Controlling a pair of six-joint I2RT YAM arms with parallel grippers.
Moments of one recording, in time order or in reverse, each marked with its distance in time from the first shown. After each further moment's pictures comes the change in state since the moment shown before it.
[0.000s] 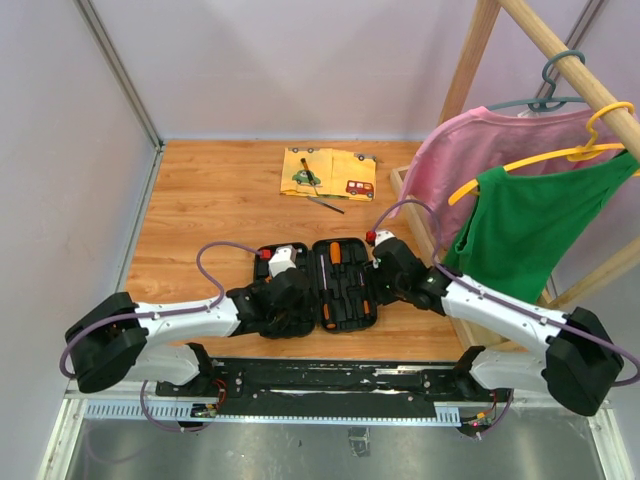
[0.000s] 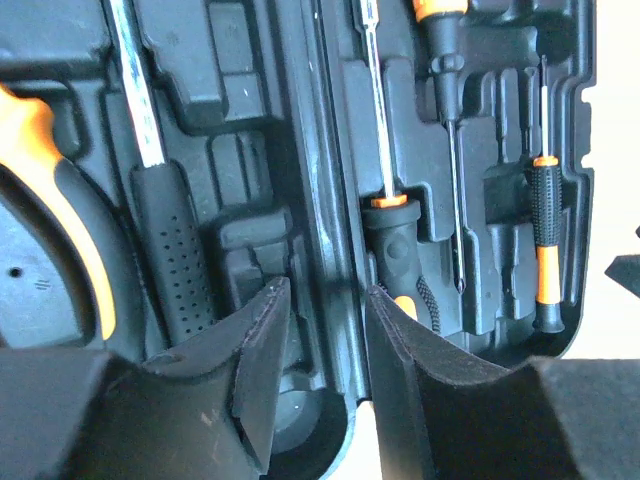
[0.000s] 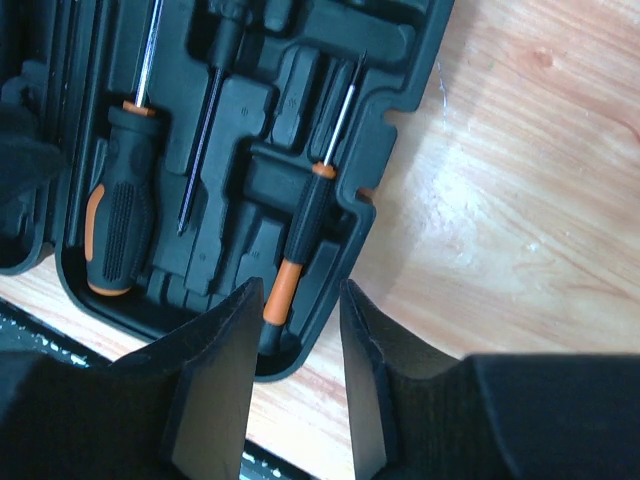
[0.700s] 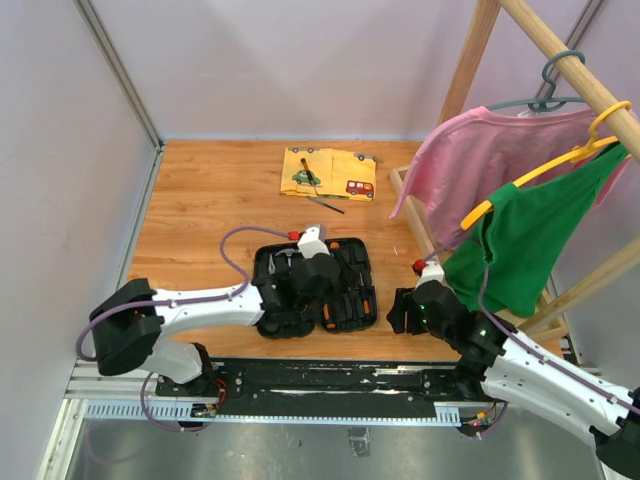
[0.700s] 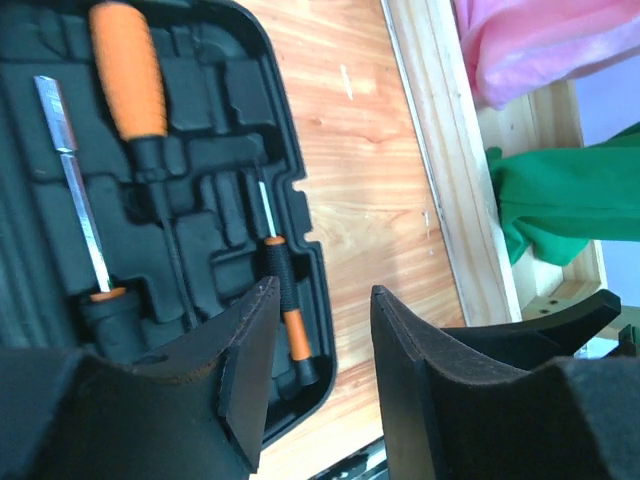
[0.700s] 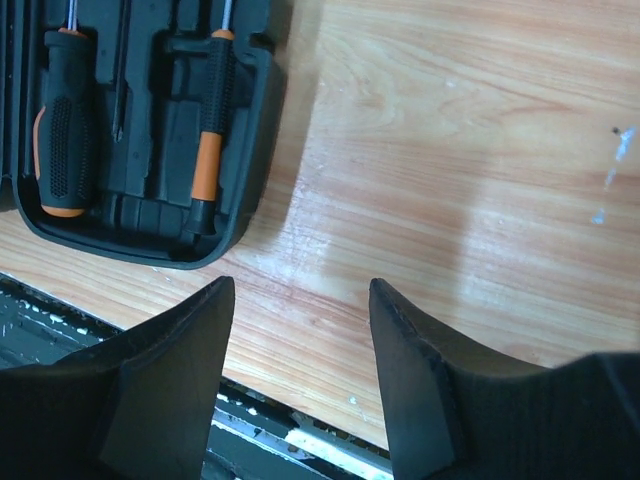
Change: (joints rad) left arm -0.109 0.185 0.282 0.122 -0.080 -0.075; right arm 0.061 -0.587 -0.314 -0.146 0.174 0.234
